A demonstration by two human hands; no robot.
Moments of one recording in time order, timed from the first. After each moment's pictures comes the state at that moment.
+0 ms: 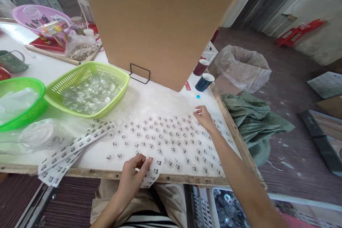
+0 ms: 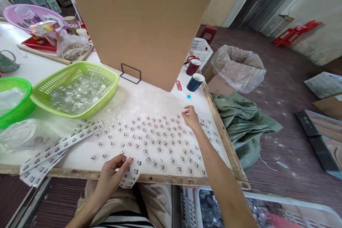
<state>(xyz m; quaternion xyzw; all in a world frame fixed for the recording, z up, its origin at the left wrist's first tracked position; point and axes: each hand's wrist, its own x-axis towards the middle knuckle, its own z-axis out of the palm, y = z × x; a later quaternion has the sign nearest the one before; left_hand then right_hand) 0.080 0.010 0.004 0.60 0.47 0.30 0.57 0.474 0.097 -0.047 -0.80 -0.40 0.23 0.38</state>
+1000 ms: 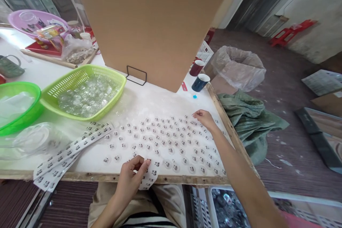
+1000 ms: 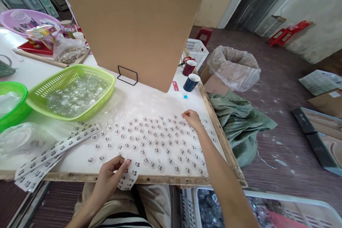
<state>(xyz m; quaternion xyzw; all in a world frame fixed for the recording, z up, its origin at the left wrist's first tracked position) 0.084 0.008 0.005 0.61 0.47 0.28 0.58 0.503 0.092 -0.053 -0.80 -0.41 0.25 0.35</state>
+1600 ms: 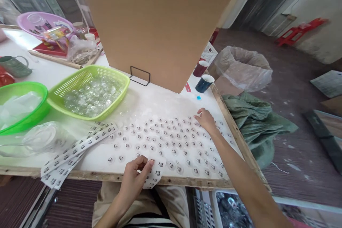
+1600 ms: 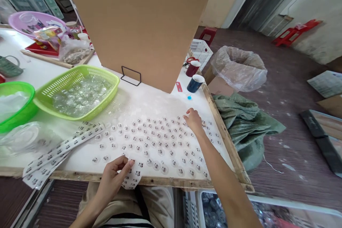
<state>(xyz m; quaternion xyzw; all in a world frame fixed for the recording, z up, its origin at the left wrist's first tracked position) 0.082 0.009 0.004 0.60 0.46 0.31 0.58 0.482 0.096 -0.046 -0.86 -0.44 0.09 0.22</state>
